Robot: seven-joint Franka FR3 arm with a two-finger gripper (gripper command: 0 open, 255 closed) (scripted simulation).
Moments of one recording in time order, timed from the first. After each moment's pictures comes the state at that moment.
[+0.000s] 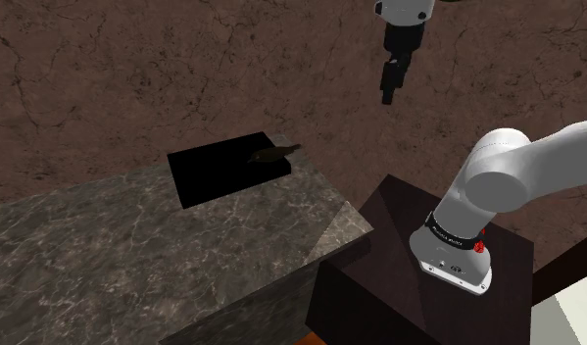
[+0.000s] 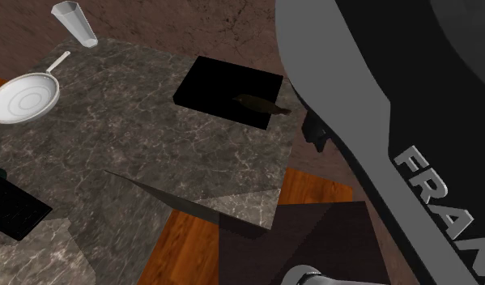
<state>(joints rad) 0.01 -0.83 0.06 -2.43 -0.09 1.50 -0.07</state>
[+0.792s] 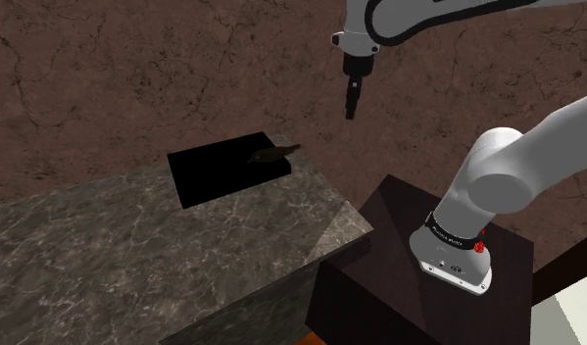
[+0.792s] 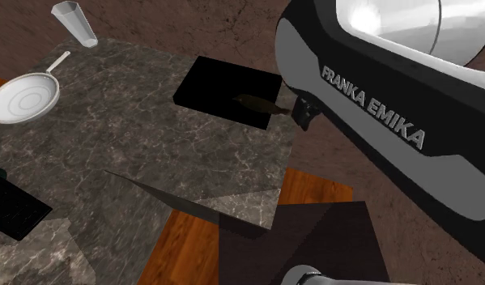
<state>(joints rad) 0.08 -0.55 -0.04 -2.46 -0.13 1.87 -0.32</state>
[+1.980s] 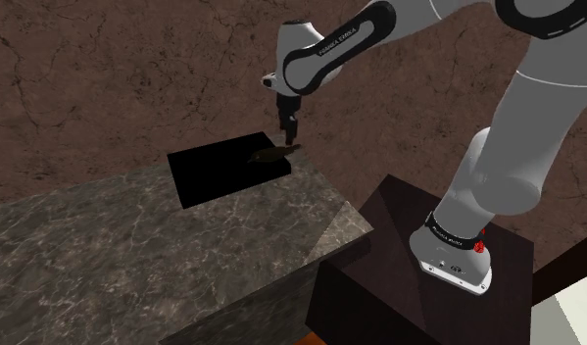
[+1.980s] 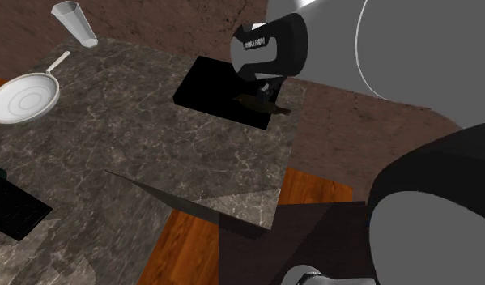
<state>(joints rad) 0.20 0.09 -0.08 -2.19 0.01 2.32 -0.82</state>
